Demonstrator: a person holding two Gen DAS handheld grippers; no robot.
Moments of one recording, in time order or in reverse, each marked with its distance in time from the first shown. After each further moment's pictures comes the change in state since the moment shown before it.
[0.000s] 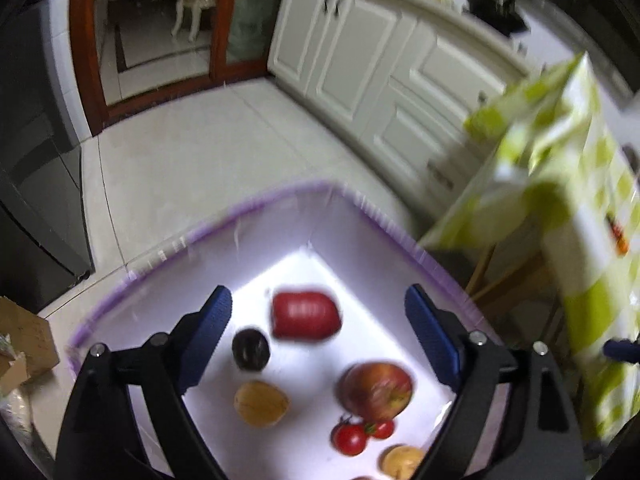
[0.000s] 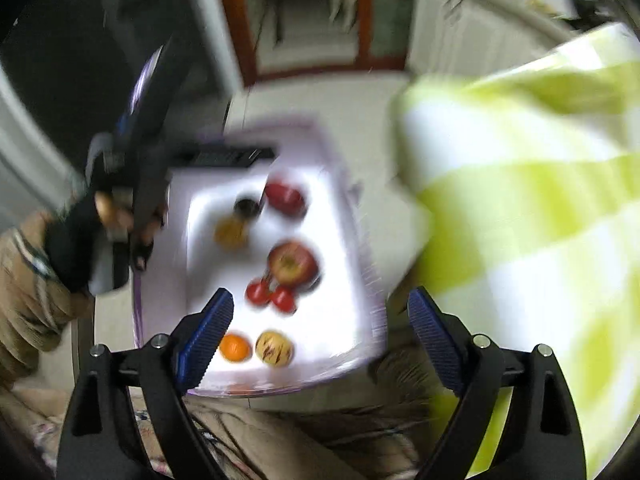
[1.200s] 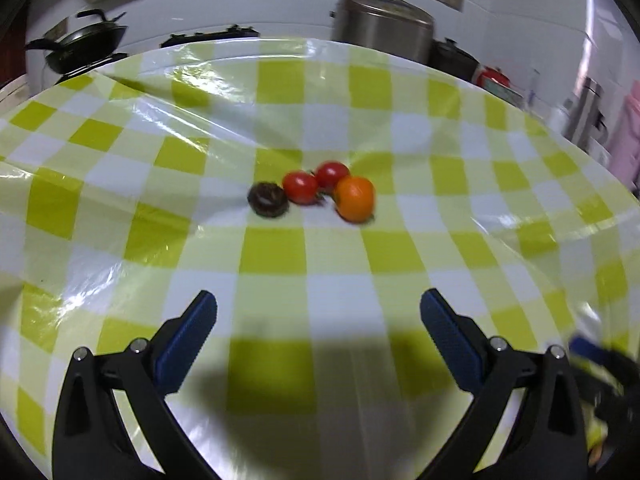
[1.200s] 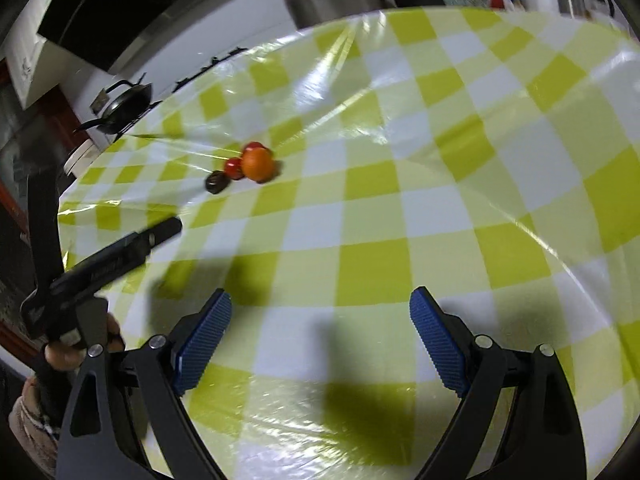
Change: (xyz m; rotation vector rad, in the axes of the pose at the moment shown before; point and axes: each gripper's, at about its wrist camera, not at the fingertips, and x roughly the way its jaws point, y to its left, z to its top) left arm 0.063 -0.658 -0.040 0.779 -0.010 -0.465; right arm -0.230 -0.348 -0.285 1.144 -0.418 -0.560
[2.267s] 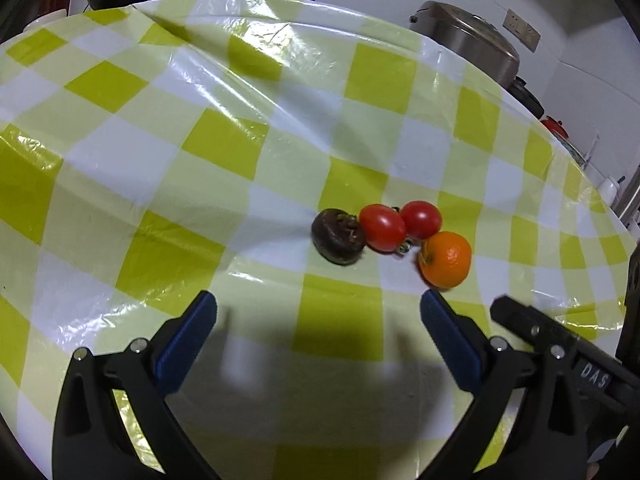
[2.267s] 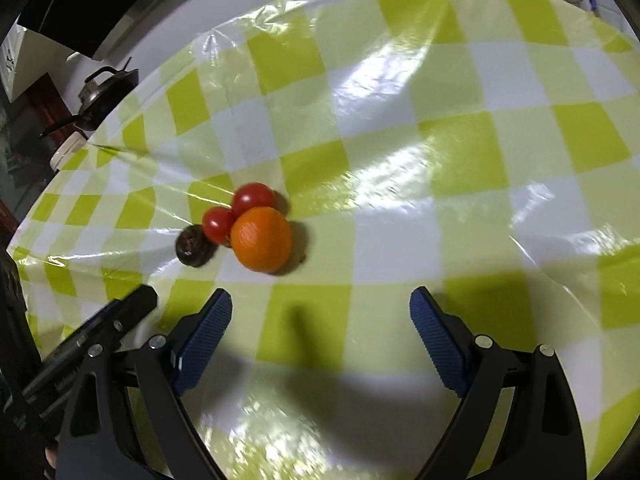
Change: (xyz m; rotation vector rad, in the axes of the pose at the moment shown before) left arm 0.062 0.069 0.032 -0.215 0.028 0.024; right arm 0.147 0.050 0.113 -0.051 0.039 0.018
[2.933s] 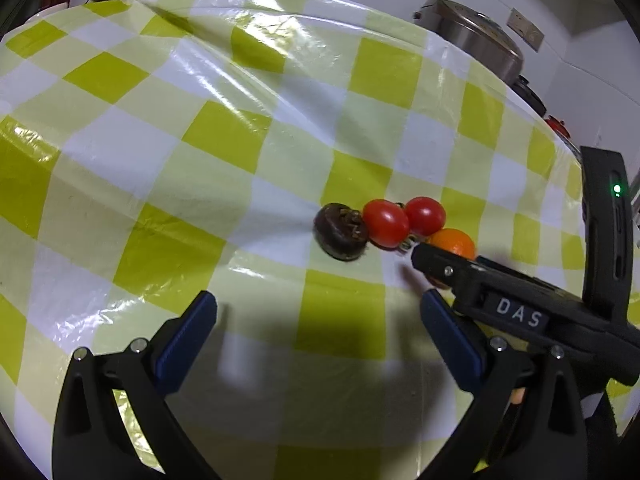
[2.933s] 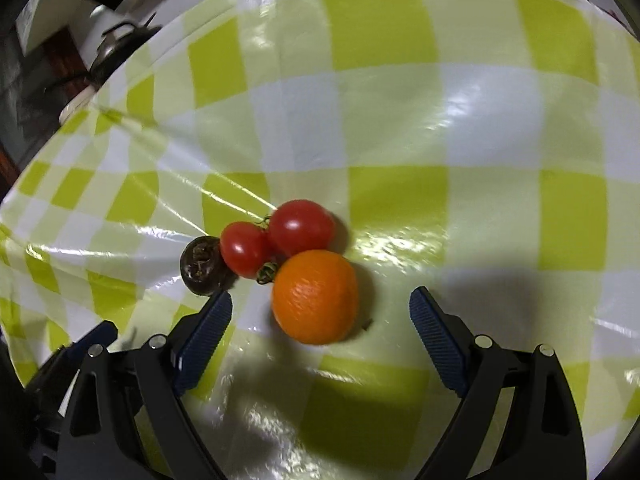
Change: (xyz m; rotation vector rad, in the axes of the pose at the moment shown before) left arm 0.002 0.006 -0.001 -0.023 0.020 -0.009; right arm 0.061 0.050 0.033 -0.160 0.079 0.006
